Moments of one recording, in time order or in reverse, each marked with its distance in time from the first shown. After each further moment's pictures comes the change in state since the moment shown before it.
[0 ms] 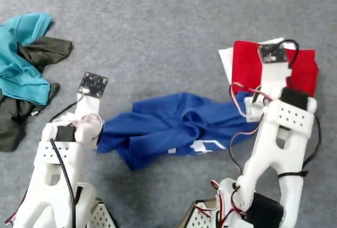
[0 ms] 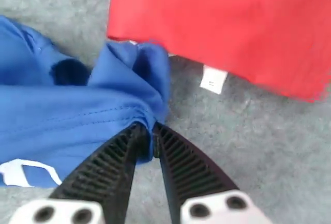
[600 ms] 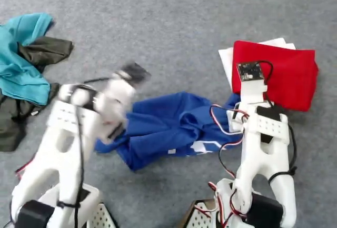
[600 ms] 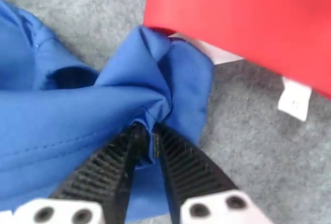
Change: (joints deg) left arm 19.0 18.9 -32.9 33.9 -11.3; right arm -5.4 0.0 19.4 -22.0 -3.1
